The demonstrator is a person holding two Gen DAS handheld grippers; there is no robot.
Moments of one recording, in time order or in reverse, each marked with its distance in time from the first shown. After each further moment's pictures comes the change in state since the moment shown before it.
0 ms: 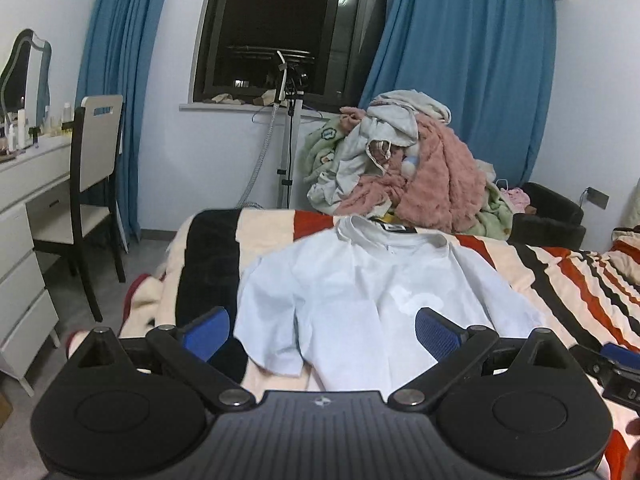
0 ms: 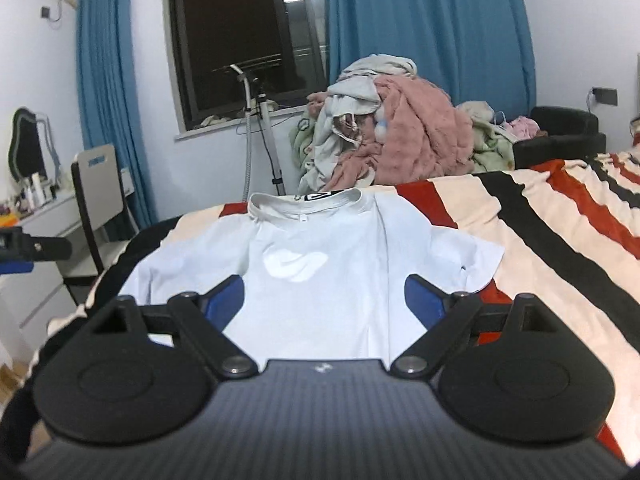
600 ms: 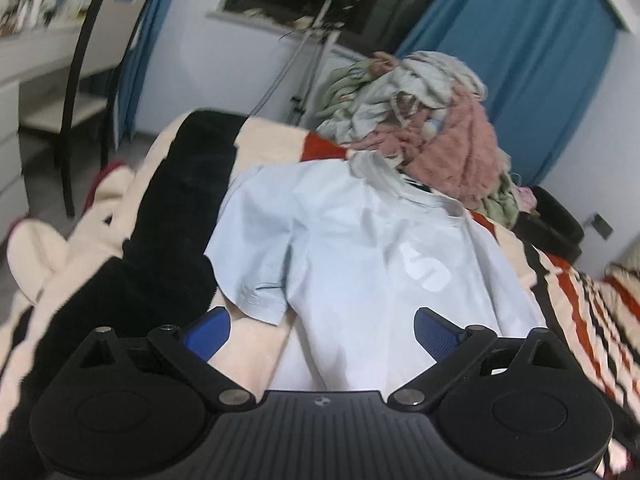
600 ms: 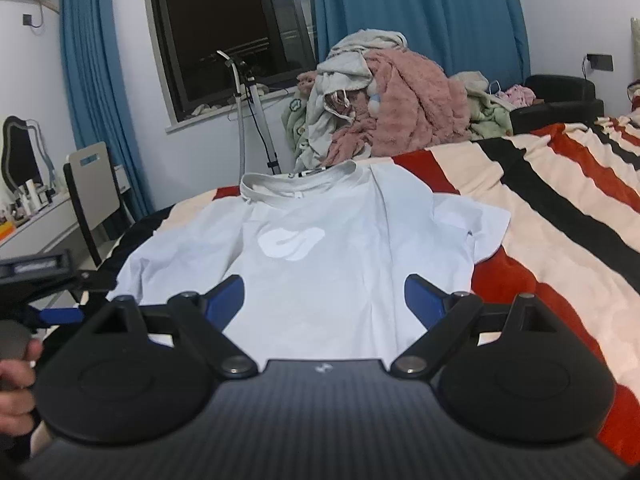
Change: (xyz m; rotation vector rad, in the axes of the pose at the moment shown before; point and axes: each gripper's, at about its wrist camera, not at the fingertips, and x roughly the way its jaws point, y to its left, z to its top) left arm 0.097 0.030 -0.018 -0.286 0.206 -0.044; right arm 0.023 -0.005 -0.021 0.084 0.066 -0.001
